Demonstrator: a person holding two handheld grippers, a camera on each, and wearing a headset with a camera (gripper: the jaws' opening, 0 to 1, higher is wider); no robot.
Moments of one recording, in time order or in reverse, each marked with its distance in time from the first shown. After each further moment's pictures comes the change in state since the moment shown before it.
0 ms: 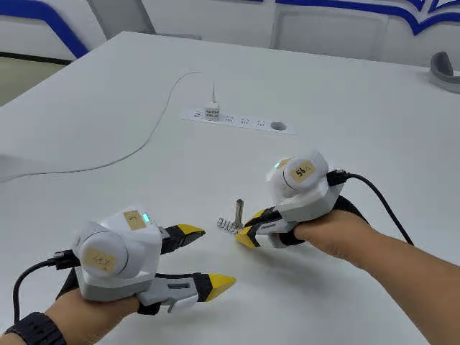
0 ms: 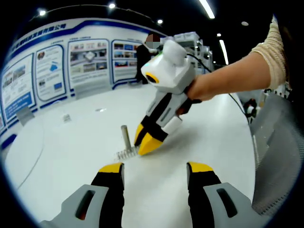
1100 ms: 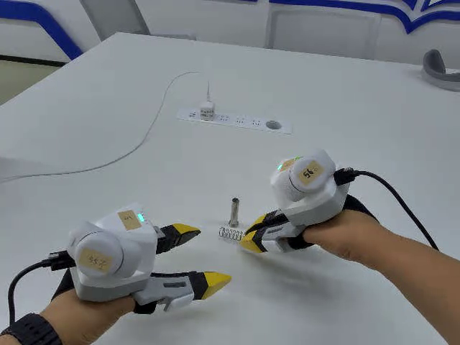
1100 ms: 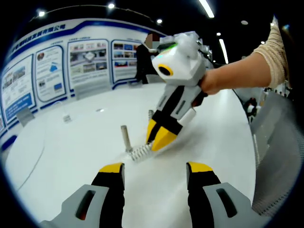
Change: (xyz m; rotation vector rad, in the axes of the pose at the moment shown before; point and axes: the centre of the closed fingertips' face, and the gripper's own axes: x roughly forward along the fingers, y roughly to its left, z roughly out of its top) left arm 0.000 -0.001 0.000 0.008 0.002 0.001; right arm -0.027 0.020 -0.008 -0.071 0.021 0.045
